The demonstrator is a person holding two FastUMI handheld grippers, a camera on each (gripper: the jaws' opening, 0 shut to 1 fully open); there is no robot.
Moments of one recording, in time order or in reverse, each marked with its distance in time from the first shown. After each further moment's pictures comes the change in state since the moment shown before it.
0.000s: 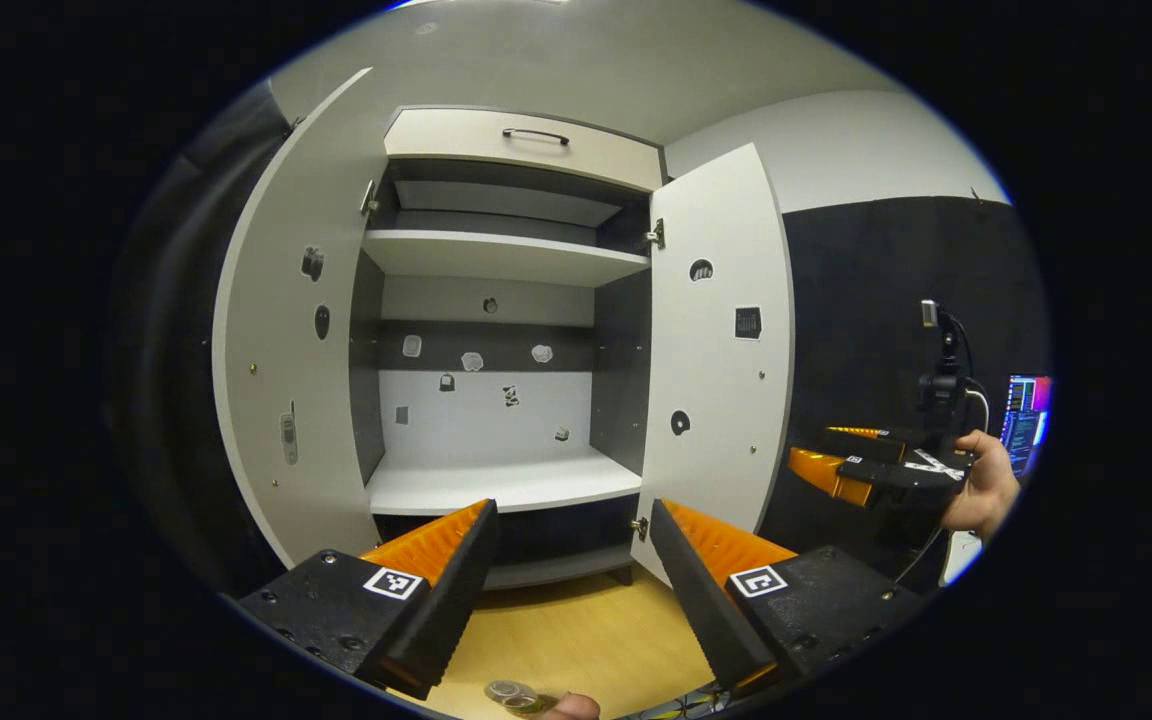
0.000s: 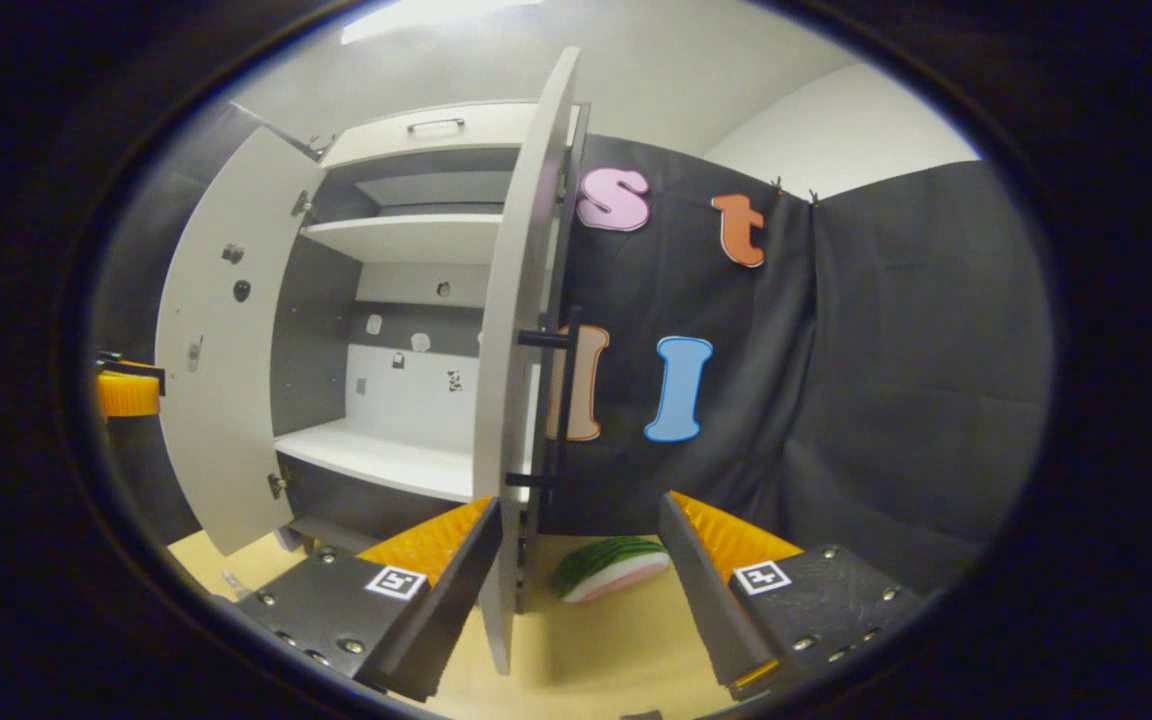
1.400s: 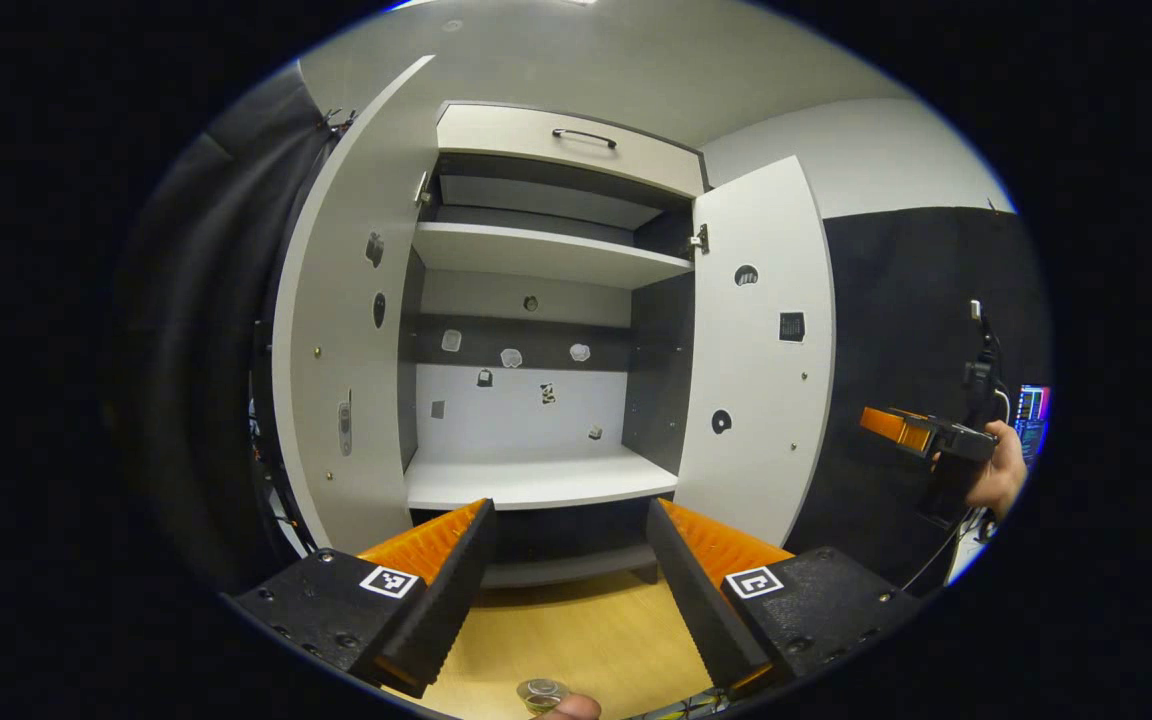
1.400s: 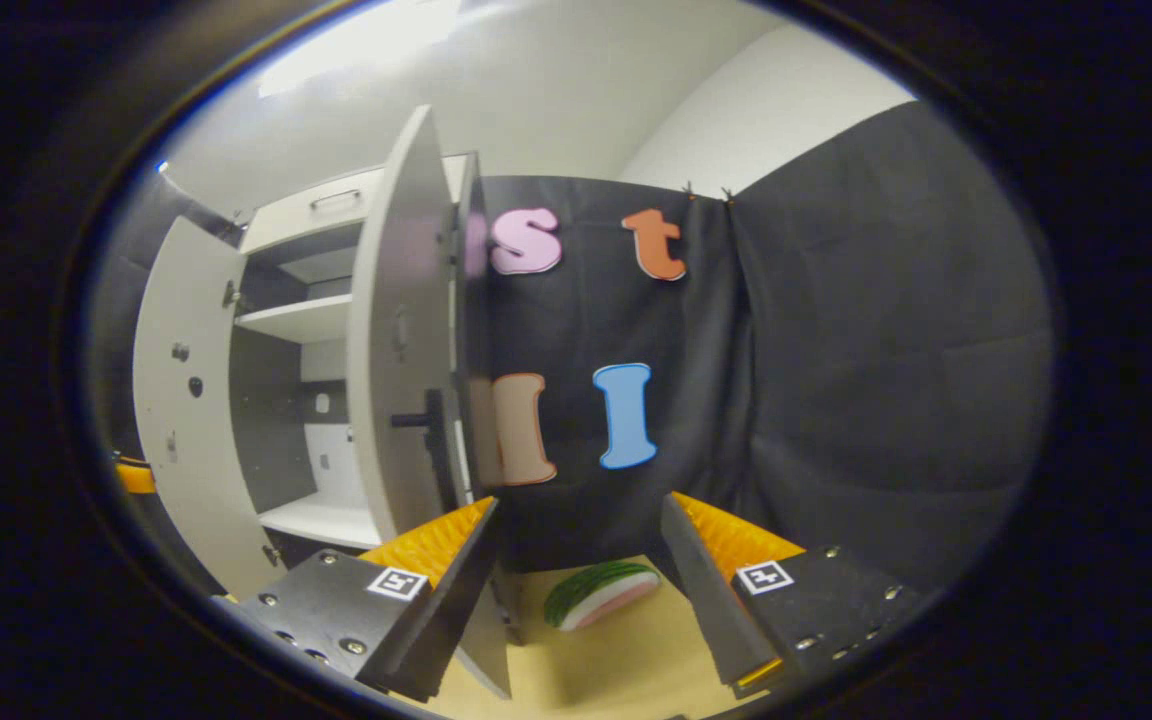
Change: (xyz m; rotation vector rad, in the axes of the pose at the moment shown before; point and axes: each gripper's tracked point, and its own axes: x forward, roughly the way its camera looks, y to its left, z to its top) left arm -0.009 0.048 -0.002 -0.030 -0.016 0.058; right arm -0.004 -0.102 0.034 0.220 -0.103 -0.162
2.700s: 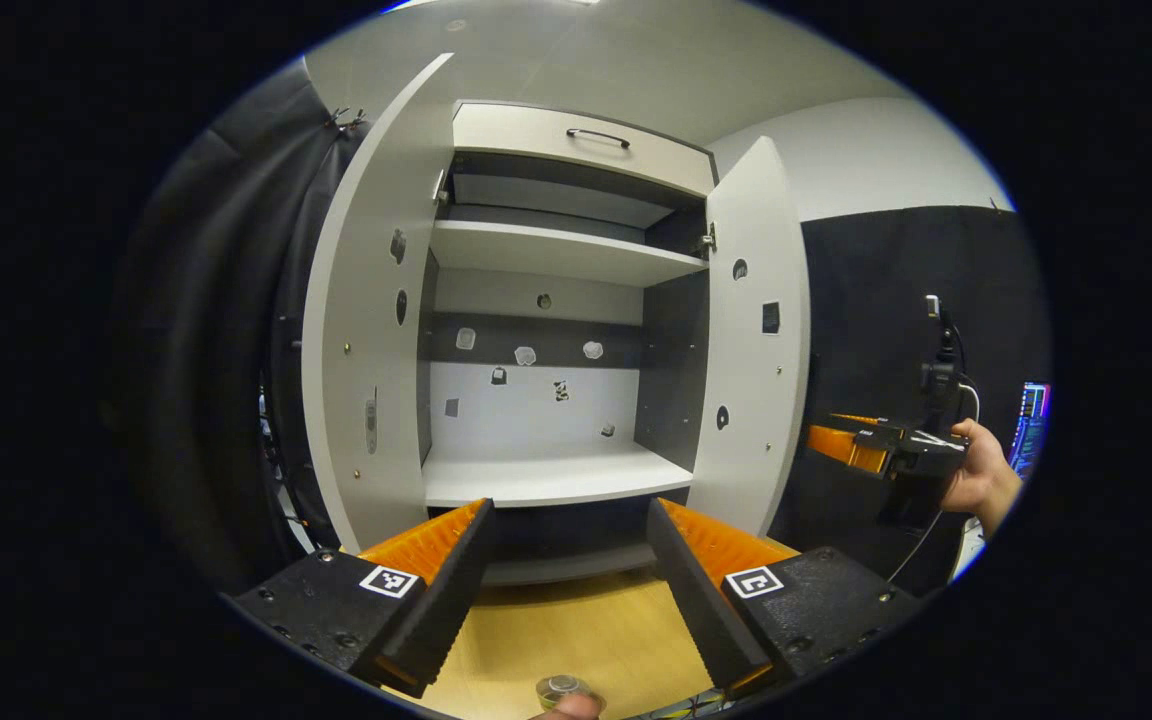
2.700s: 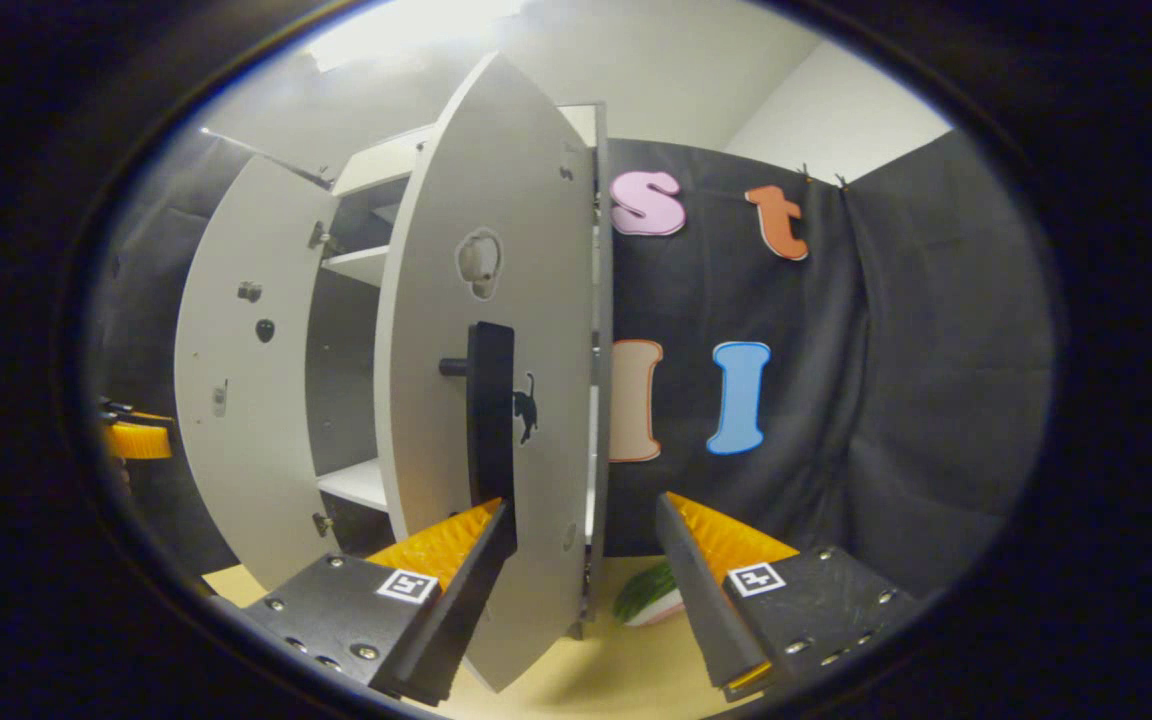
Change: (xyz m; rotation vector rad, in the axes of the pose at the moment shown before) left arm -0.009 0.022 0.000 0.016 -0.003 0.020; right arm 0.023 0.158 -0.051 -0.144 0.074 0.303
